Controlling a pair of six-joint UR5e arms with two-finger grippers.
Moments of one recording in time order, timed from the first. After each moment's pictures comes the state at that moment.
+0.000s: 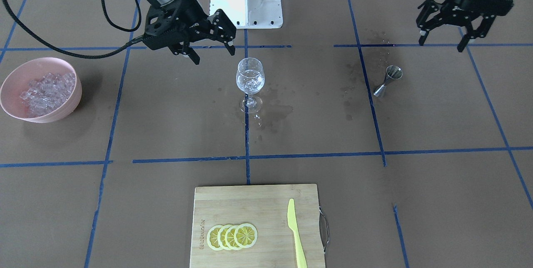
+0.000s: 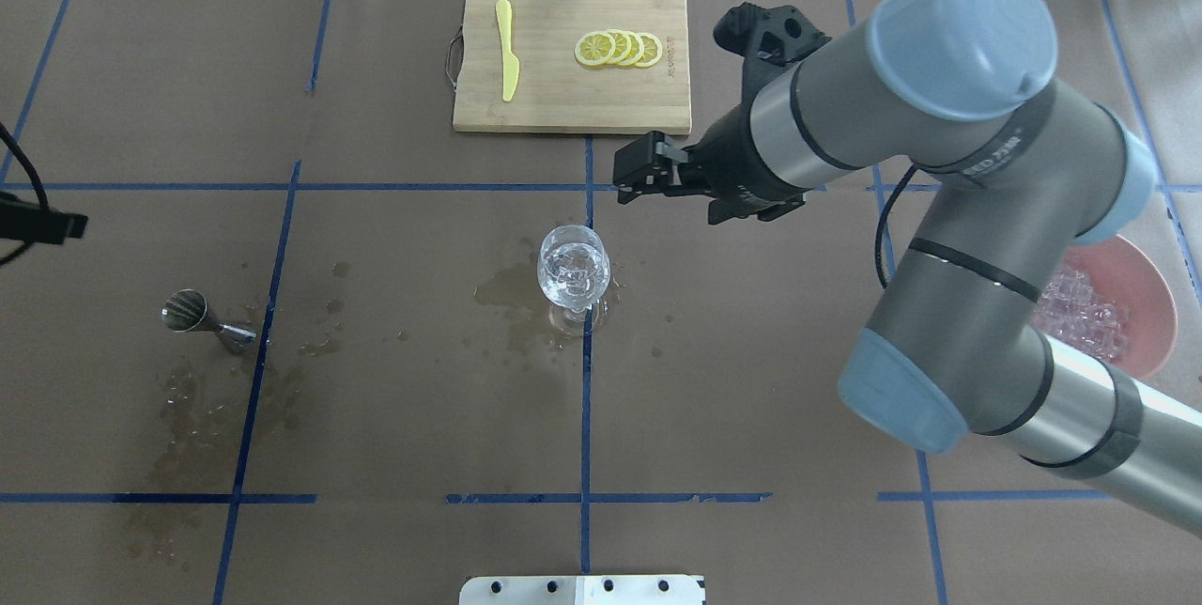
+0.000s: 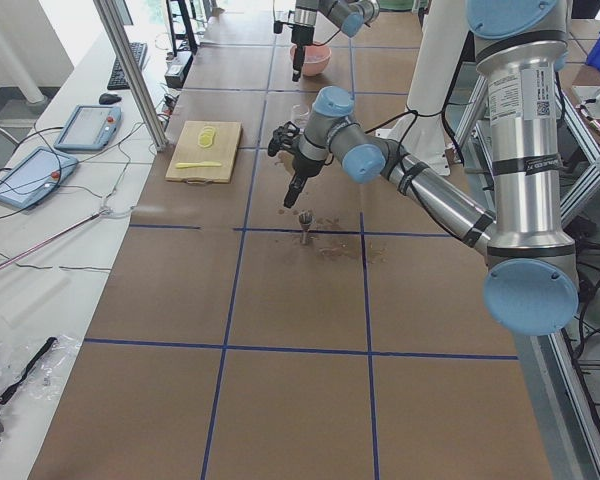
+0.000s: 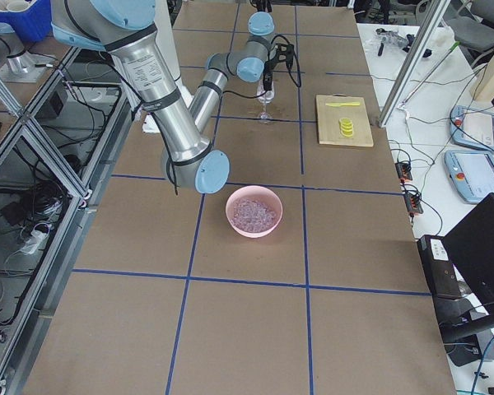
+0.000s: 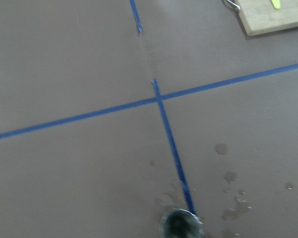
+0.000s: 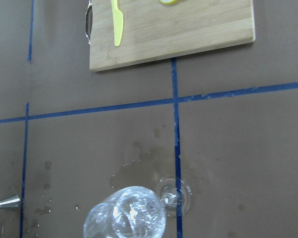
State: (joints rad) left arm -1.06 -1.47 -2.26 -1.76 -2.02 -0.53; right arm 0.70 -1.02 2.00 -1.43 2.04 1.32
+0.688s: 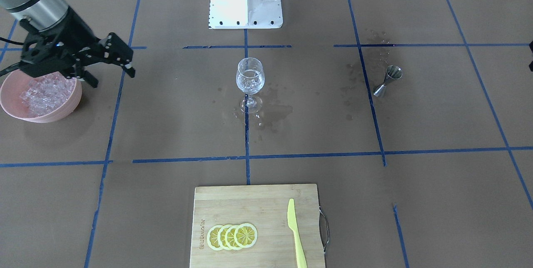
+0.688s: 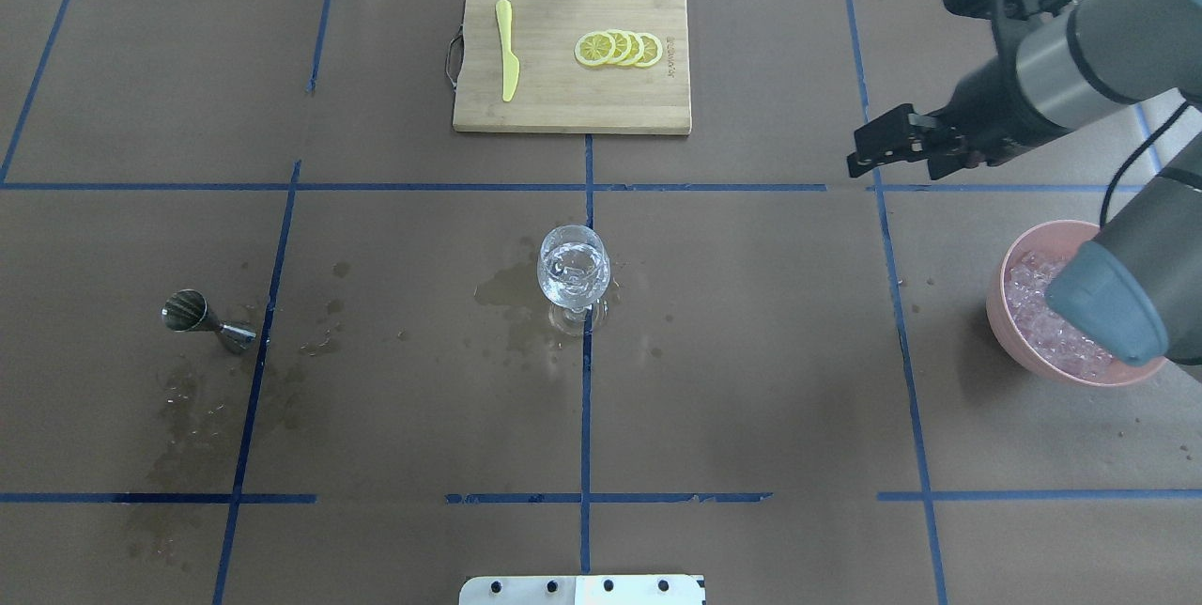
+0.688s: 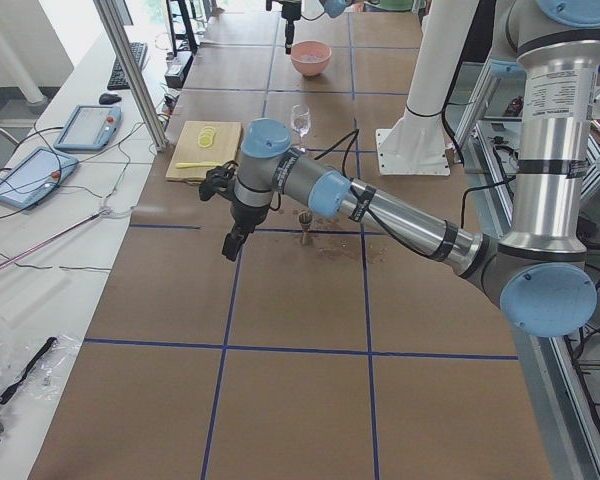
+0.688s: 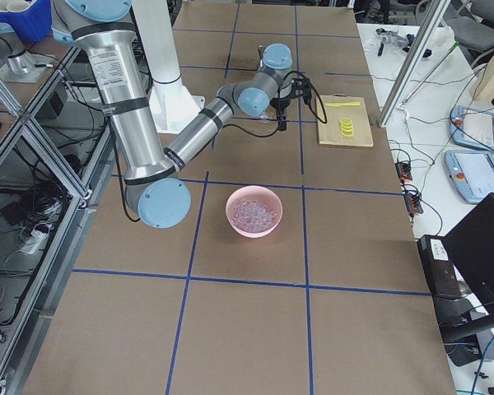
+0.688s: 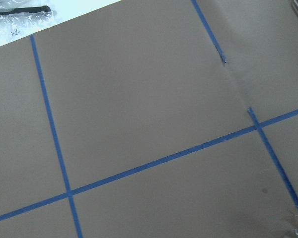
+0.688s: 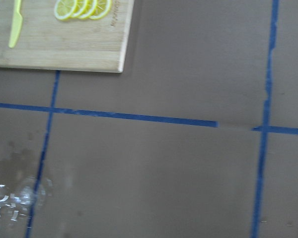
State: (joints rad) left arm -1.48 -1.57 -1.94 -1.65 -2.22 -0.03; right arm 0.99 -1.35 2.03 -1.46 2.24 0.81
